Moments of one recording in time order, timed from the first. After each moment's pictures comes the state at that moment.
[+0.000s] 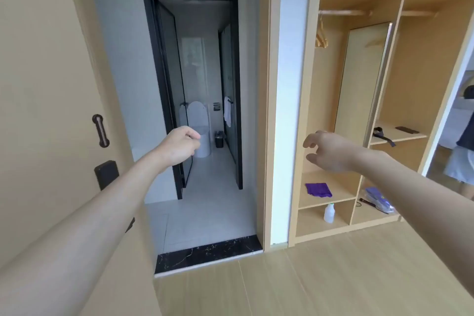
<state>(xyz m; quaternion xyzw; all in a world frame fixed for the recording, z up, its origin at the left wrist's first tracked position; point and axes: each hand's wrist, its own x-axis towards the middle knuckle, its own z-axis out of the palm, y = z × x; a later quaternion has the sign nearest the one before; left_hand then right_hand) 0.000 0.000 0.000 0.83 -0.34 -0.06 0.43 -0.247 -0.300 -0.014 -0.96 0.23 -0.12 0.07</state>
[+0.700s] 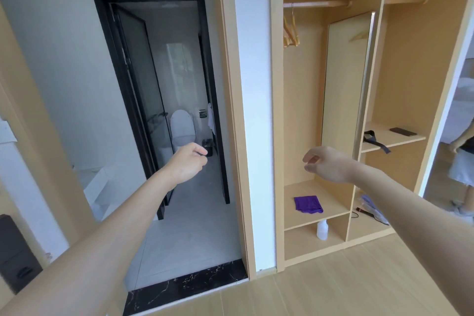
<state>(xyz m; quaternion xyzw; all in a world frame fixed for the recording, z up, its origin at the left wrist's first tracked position) 0.014 -0.291 -0.019 0.83 -0.34 -0.09 0.42 -0.229 -0.556 -0.038 -0.91 0.30 -0.13 0.24</state>
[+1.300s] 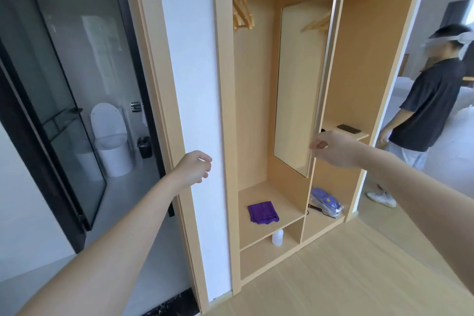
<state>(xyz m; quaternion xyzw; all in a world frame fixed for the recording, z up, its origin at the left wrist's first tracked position) 0.145 -0.608 -0.074 0.78 -0.38 -0.25 0.44 -0.163 -0.798 -0.017 -0.88 0.43 -0.13 0.17</state>
